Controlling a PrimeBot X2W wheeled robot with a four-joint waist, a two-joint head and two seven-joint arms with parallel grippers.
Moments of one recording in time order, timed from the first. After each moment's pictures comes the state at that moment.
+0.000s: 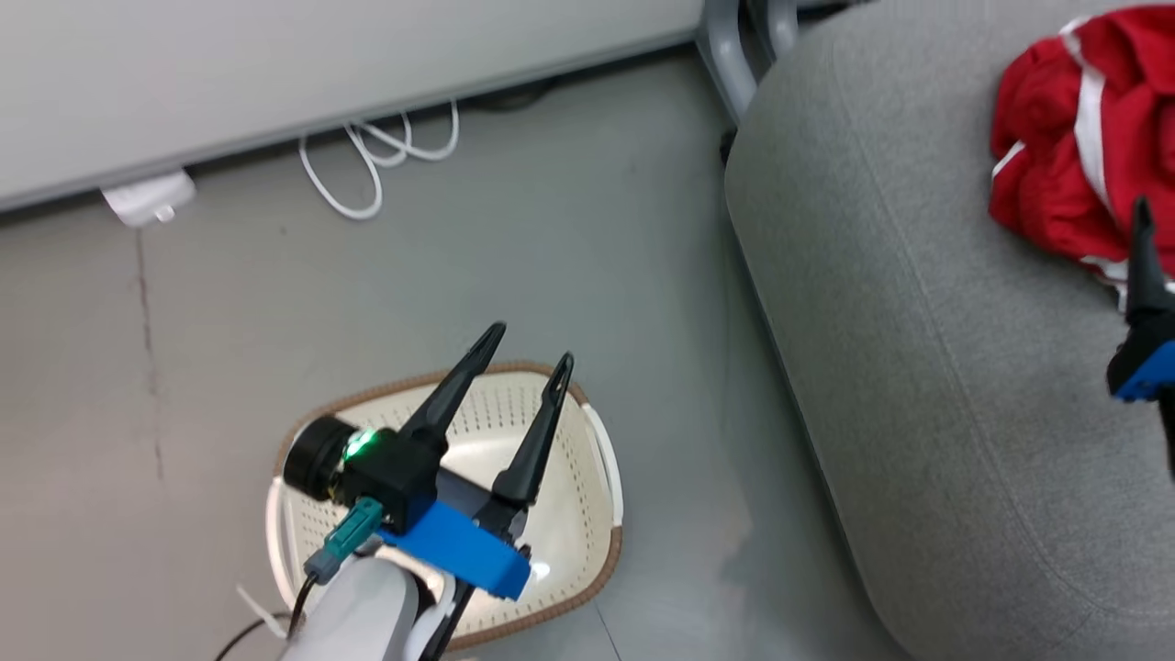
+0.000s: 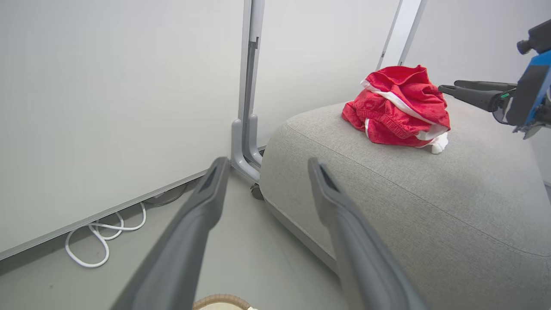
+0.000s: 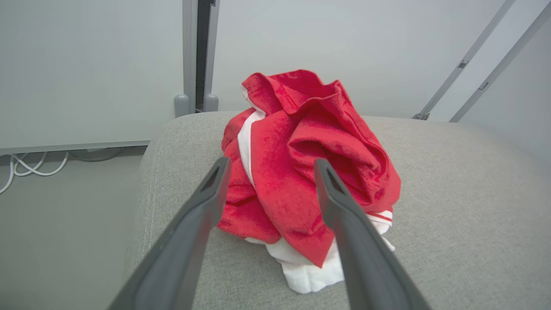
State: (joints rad) left arm -0.40 0.10 -0.46 0.24 -0.21 -0.12 -0.26; right arm -0.67 -0.42 -0.12 0.78 0.06 0.13 -0.20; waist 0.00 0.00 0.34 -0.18
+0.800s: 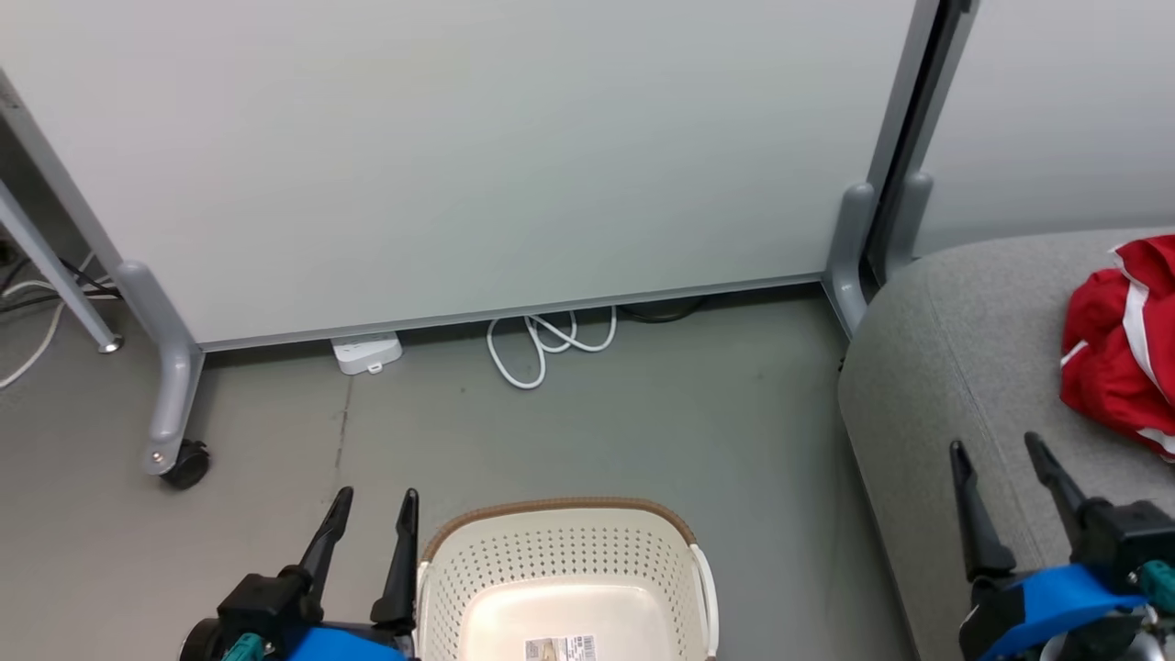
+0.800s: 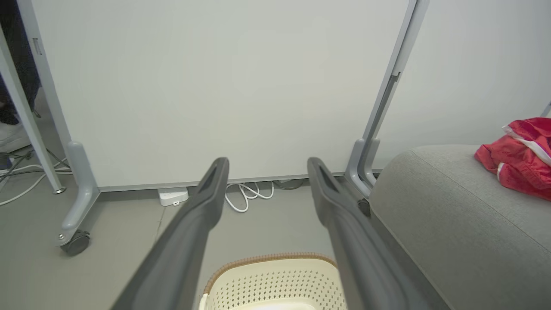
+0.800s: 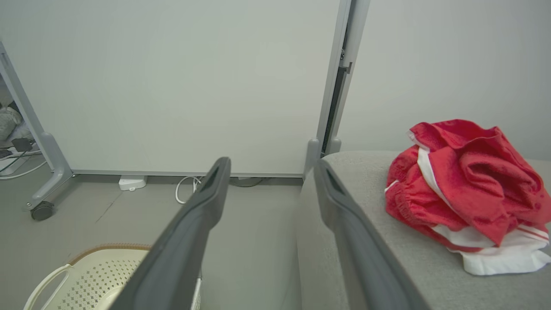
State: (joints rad) left arm -0.09 0.05 -0.17 0.31 -0.23 -0.09 -0.26; right arm 0.00 -0.16 -0.09 0.02 0.04 0.13 0.01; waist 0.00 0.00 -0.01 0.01
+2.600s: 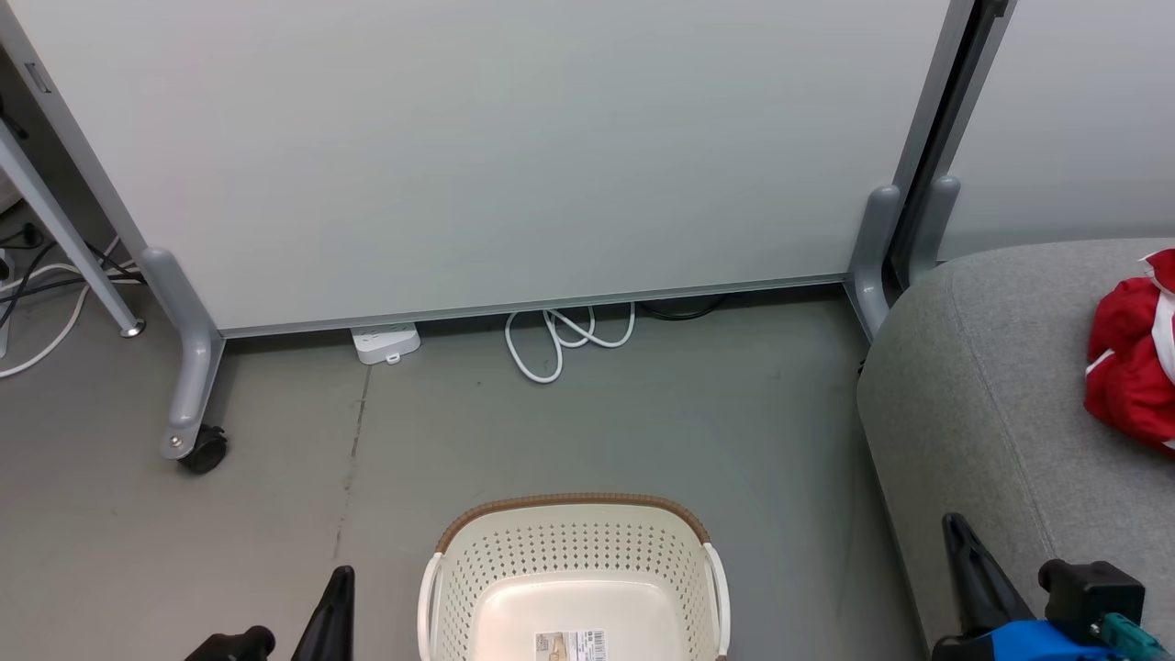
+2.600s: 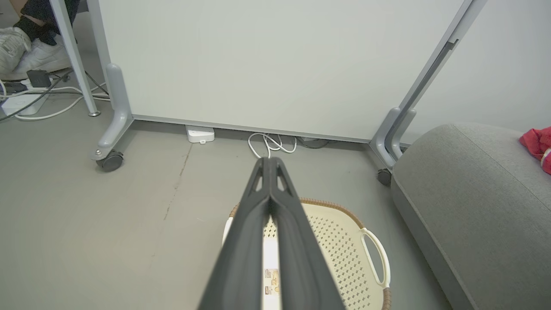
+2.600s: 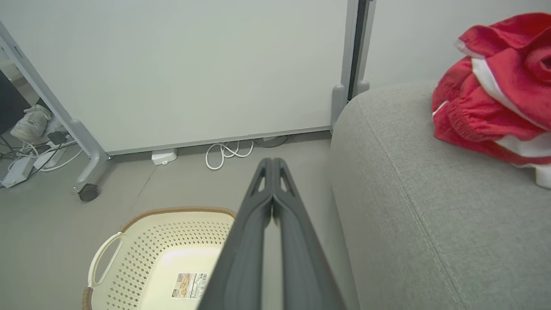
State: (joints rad) left arm -0.02 0.04 -0.07 0.42 -0.28 -0.12 -0.23; right arm 0.09 -0.05 -0.09 0.09 0.08 0.13 0.01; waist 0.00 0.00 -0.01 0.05
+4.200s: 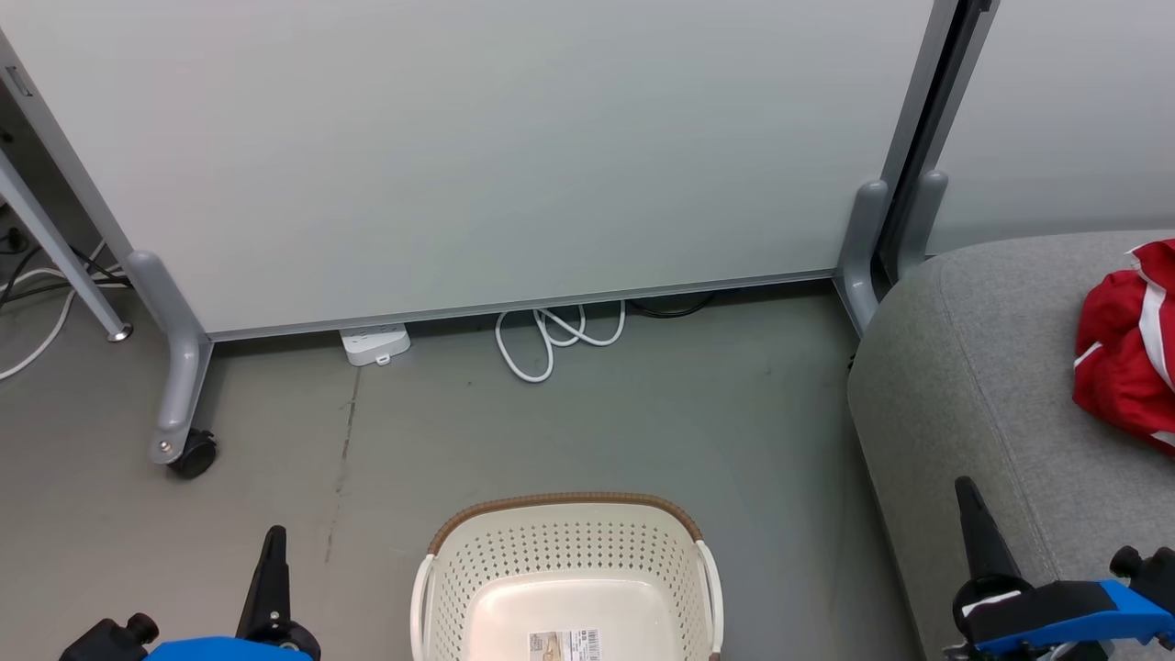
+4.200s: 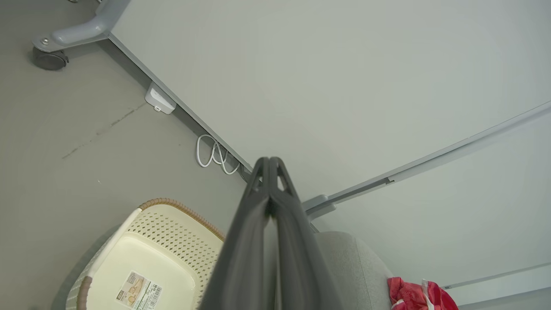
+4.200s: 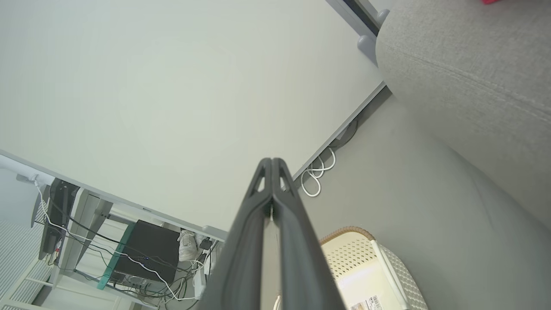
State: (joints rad) left arm -0.06 0.04 0.03 0.33 -0.99 -0.13 -0.05; right arm 0.00 -0.05 -0.10 0.17 0.90 0.13 0.06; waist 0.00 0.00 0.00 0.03
